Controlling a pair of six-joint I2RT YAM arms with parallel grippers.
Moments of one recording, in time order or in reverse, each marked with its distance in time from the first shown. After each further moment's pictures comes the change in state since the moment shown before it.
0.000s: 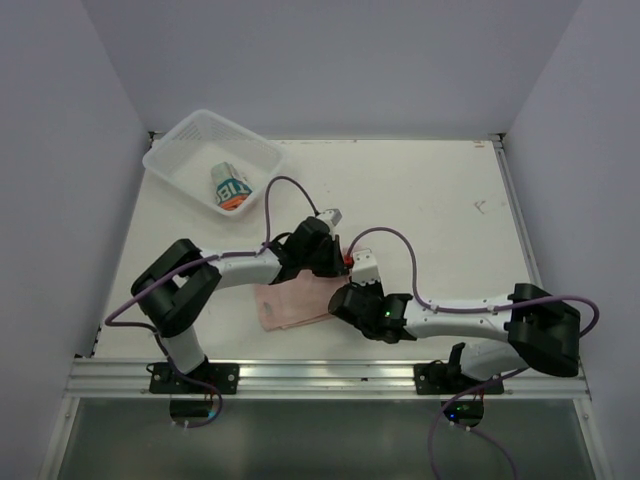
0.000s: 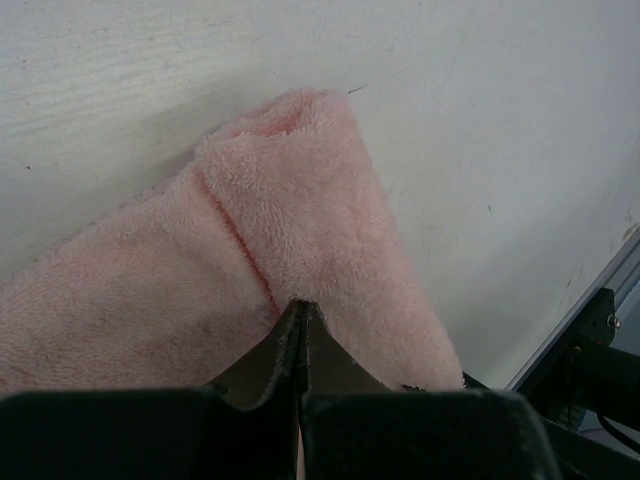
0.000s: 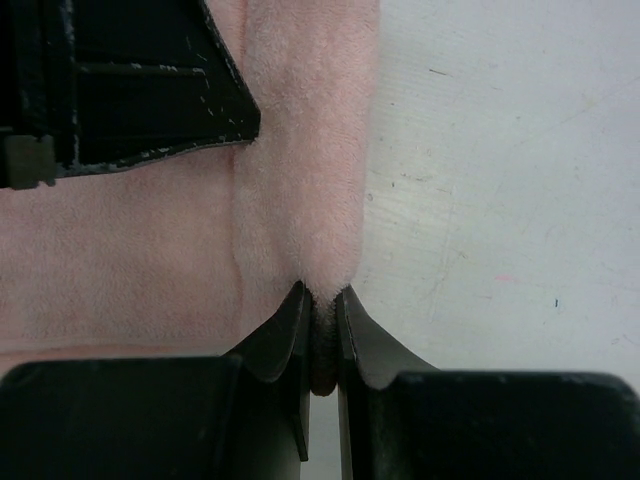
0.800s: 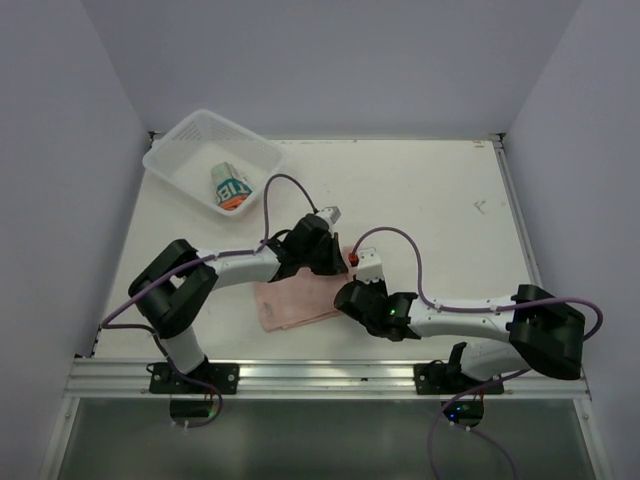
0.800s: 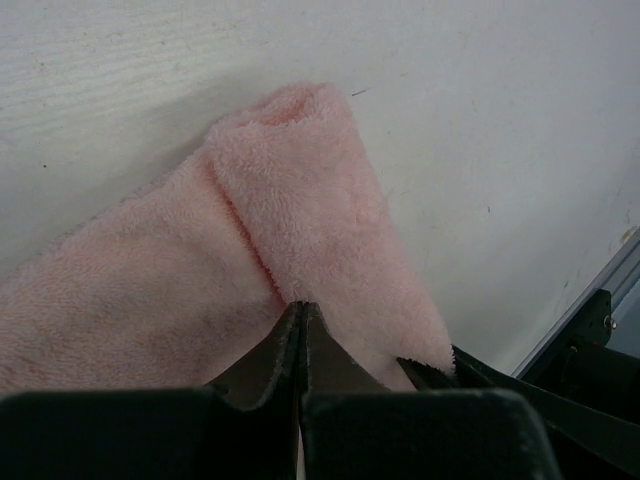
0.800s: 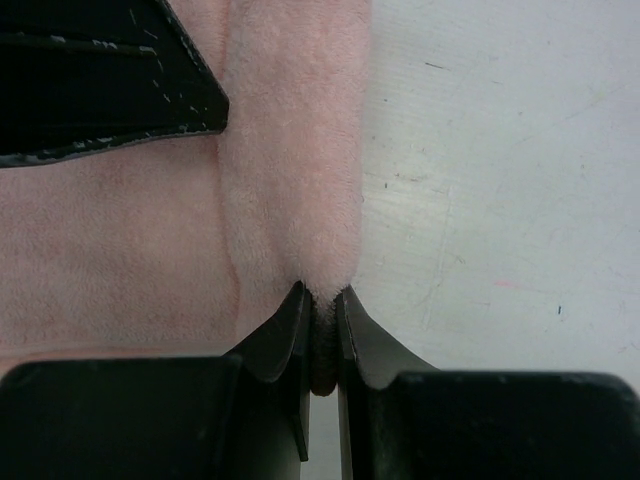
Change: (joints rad) left arm 0.011 -0.002 0.024 -0.051 0.005 0.000; right arm -0.046 -0.015 -0.039 0.061 -0.039 -0.040
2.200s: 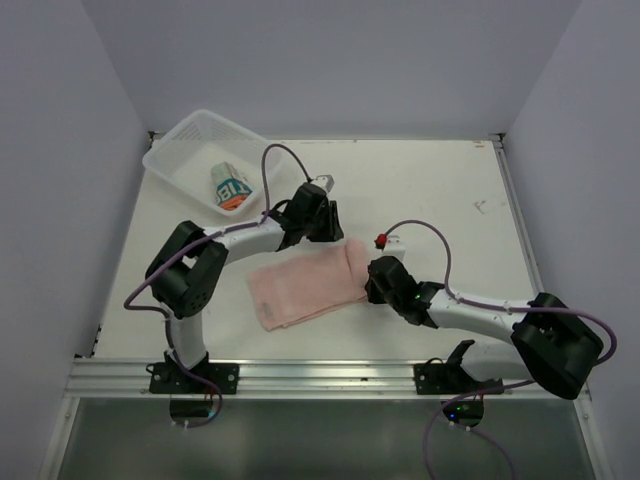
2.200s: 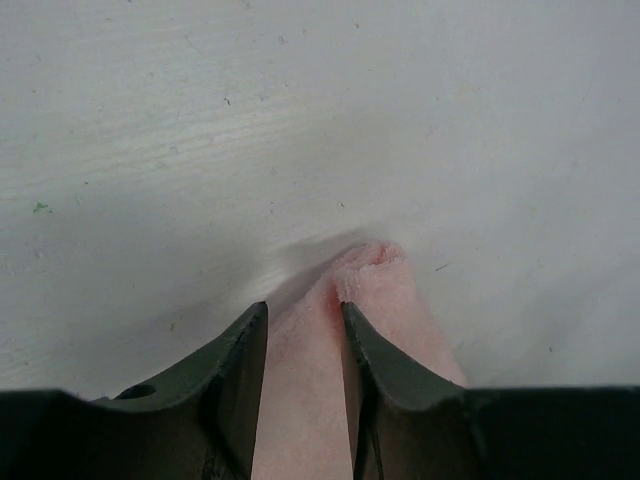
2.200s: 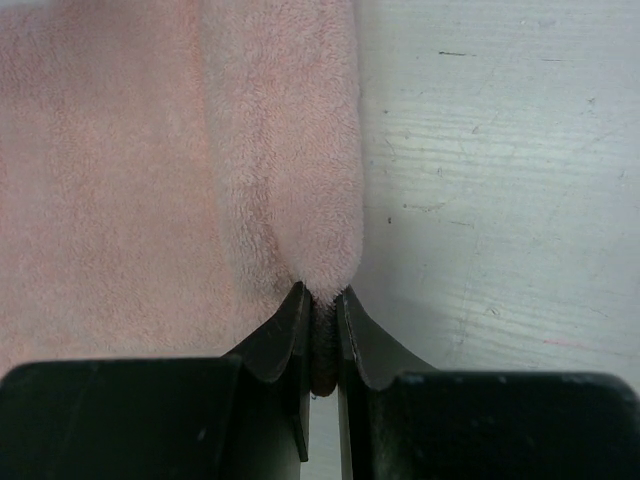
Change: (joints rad) left arm 0.129 0.151 0.252 -0.098 -0.092 0.129; right arm -0.335 -0.080 -0.153 0.275 -0.435 -0.040
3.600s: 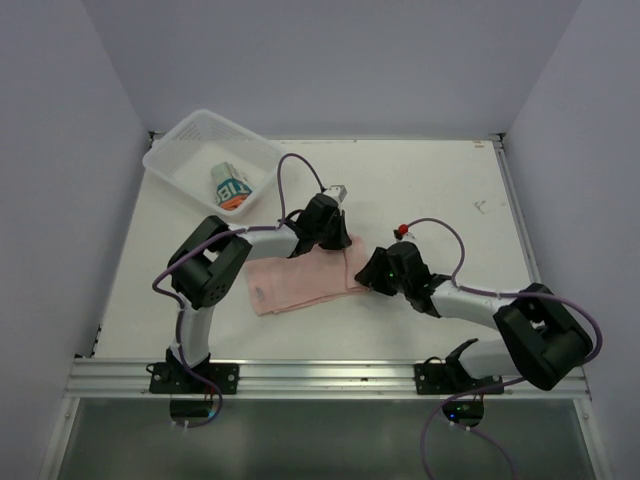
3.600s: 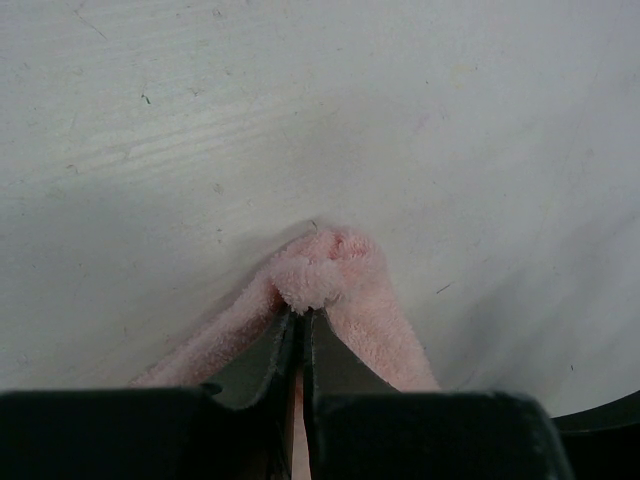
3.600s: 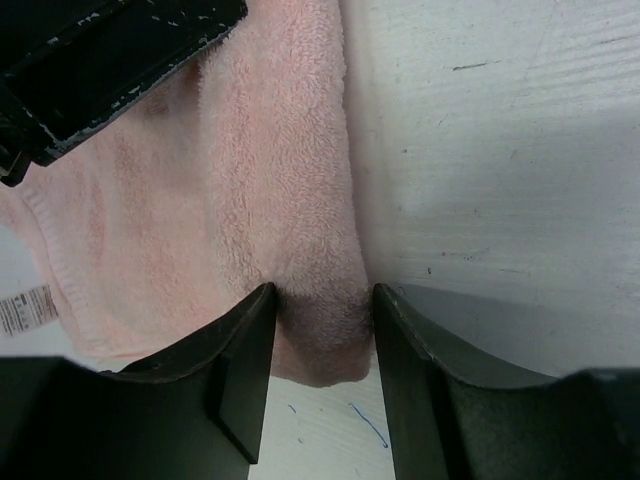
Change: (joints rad) left arm -0.041 0.124 0.002 0.151 0.007 -0.002; right arm -0.224 0.080 -0.031 0.187 -0.335 0.235
